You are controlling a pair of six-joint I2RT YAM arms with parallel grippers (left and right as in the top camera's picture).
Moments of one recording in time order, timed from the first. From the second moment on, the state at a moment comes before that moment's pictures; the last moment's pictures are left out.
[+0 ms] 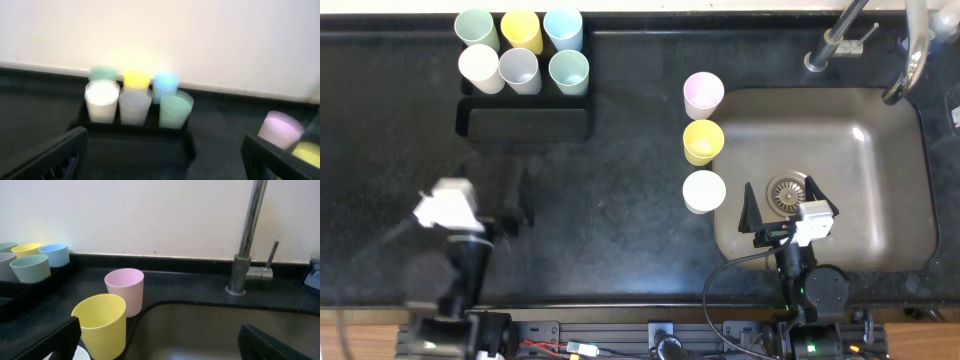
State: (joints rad) left arm -0.06 0.40 0.46 -0.12 0.06 -0.18; right arm 0.08 0.01 0.02 -0.02 -0.06 0.04
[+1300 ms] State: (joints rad) left arm -0.69 2.33 2.42 -1.26 -0.09 -0.76; right arm 0.08 0.01 0.02 -0.02 -0.06 0.04
